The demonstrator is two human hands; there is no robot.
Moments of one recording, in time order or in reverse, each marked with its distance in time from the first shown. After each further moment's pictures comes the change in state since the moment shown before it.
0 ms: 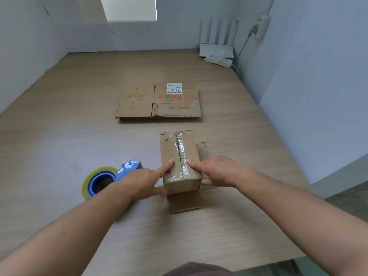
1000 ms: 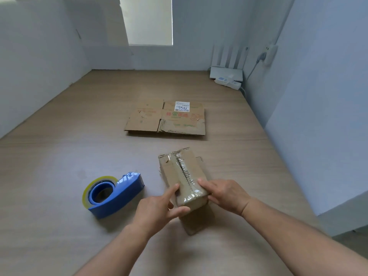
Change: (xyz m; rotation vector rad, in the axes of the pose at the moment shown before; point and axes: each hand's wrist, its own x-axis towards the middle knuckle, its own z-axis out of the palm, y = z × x) left_hand -0.008 0.068 0.034 -0.263 0.335 -0.275; right_hand -0.029 0.021 0.026 0.003 0.536 -0.123
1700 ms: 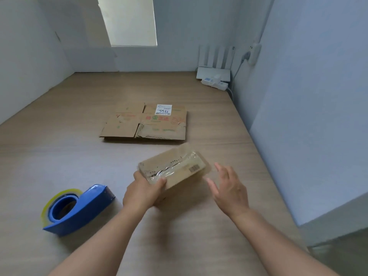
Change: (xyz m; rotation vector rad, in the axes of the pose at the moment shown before) left_hand 0.088 0.054 -0.007 -0.407 0.121 -0.607; right_hand -0.034 0.056 -0.003 0.194 0.105 0.799
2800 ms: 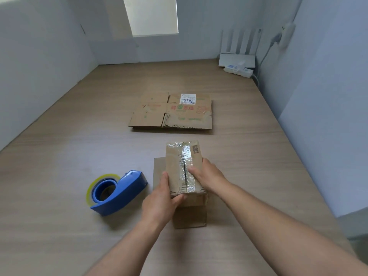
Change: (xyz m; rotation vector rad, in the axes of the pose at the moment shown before) left_hand -0.041 -0.062 -0.020 0.188 0.003 0.263; right_hand 0.030 -0.115 0.057 0.345 -0.565 0.289
